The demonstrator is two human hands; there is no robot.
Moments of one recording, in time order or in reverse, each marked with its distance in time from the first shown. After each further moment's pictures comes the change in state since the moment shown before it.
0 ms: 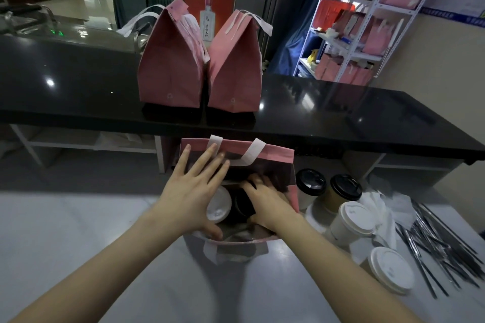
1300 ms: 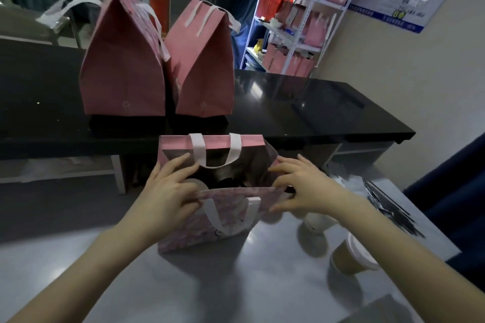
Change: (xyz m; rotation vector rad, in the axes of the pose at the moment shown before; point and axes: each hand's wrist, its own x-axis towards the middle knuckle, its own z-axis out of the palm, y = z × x) left_hand 0.030 -0.051 0.014 -0.696 0.147 0.137; right_hand -0.038 0.057 -0.091 -0.074 -0.054 0.066
